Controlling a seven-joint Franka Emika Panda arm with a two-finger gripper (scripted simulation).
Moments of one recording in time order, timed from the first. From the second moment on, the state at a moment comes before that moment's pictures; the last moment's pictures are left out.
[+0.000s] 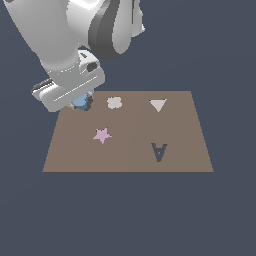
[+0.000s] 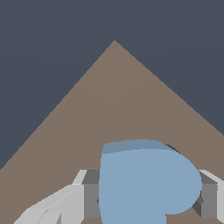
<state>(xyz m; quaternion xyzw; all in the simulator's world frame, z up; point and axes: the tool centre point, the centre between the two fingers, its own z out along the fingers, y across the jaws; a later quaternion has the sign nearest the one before) -0.085 -0.161 0.040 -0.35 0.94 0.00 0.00</state>
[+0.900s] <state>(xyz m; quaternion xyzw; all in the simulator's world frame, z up) -0.088 -0.151 0.035 -0.30 0.96 0.00 0.00</state>
